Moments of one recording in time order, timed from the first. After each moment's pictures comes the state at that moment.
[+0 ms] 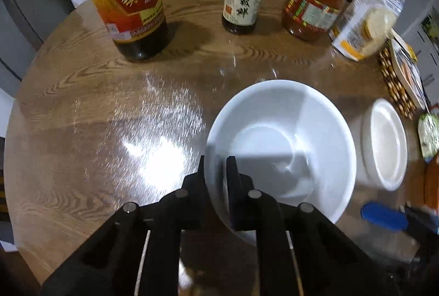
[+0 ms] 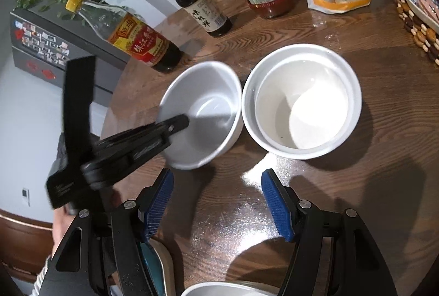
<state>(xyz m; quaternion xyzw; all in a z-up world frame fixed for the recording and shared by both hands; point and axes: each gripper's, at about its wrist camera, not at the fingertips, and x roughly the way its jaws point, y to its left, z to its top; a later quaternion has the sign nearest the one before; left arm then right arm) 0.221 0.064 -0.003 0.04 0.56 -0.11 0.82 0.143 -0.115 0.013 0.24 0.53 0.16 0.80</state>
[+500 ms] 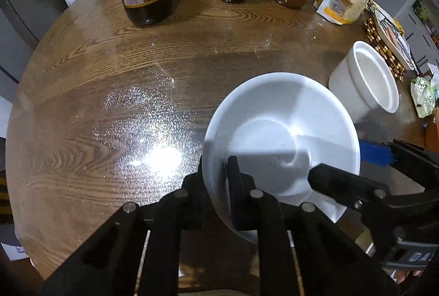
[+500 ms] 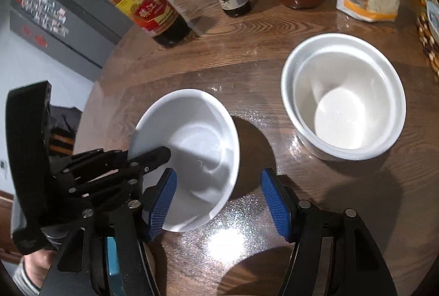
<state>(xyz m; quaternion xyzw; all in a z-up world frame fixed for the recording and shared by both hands) 0.164 0.093 -0.007 0.06 0.57 -0.13 0.81 0.150 -0.069 0.003 0.14 0.55 0.16 0.81</state>
